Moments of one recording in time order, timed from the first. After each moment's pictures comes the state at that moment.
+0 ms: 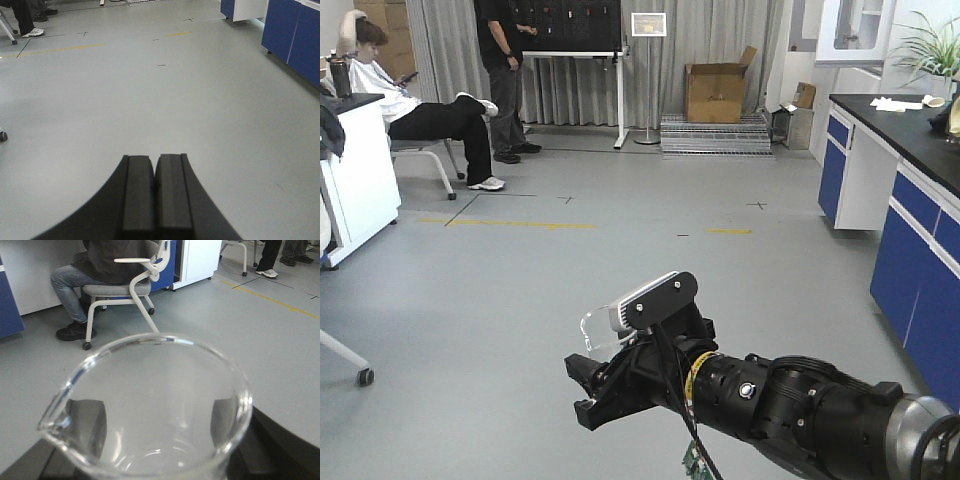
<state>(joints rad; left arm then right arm) -0.20 -0.02 0.04 -0.13 0.37 0.13 0.56 1.78 -1.13 -0.68 -0.33 0.59</state>
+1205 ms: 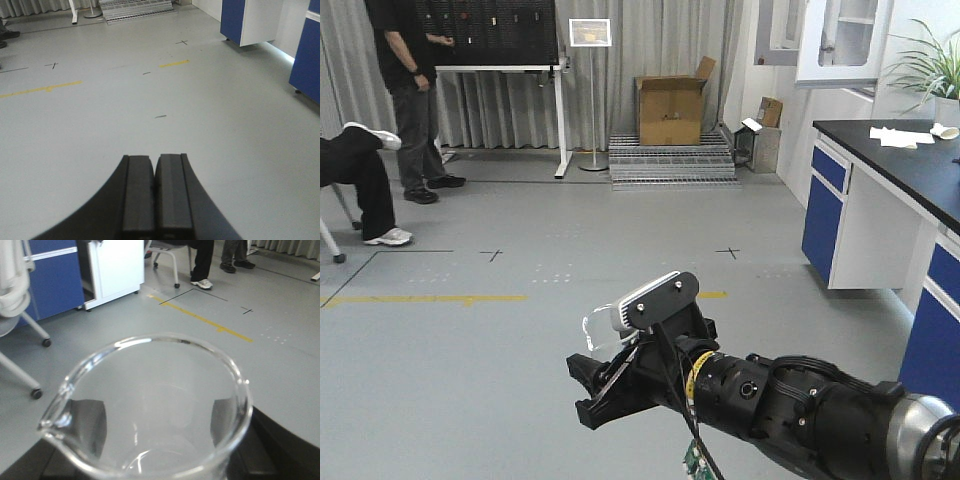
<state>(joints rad) -0.20 -0.02 0.04 -0.13 0.37 0.13 0.56 1.78 -1.13 -0.68 -0.32 0.59</state>
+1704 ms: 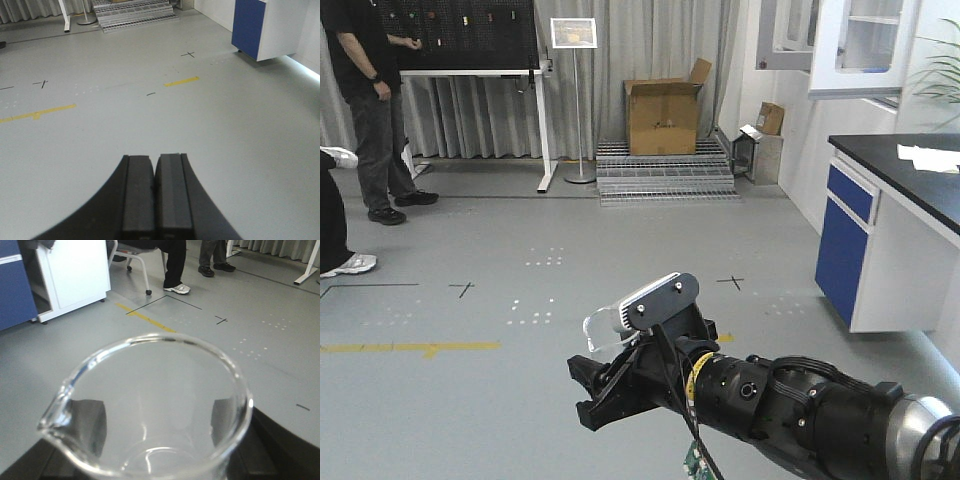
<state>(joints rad) -0.20 -0.02 0.04 -0.13 0.37 0.13 0.56 1.78 -1.13 -0.68 -0.32 0.59</state>
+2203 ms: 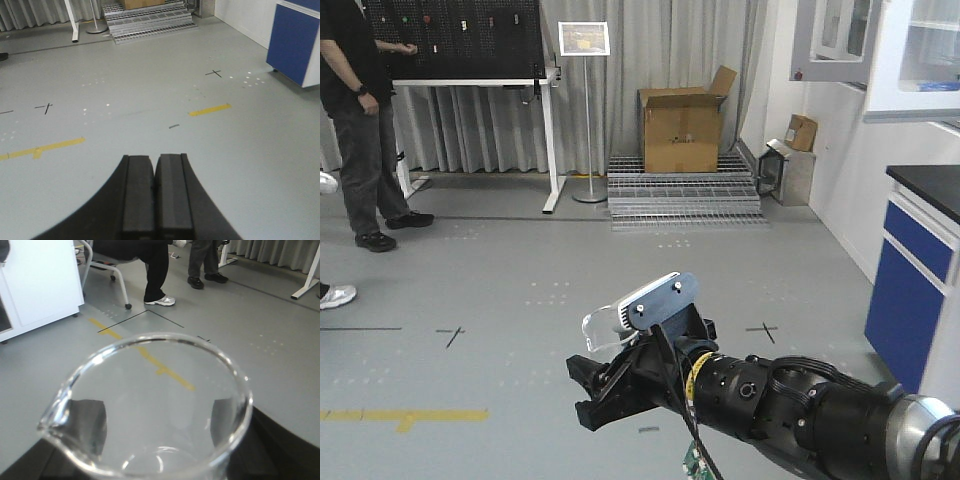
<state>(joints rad) -0.20 -0.02 0.04 -0.13 0.37 0.13 0.56 1.78 -1.13 -0.68 -0.32 0.59</state>
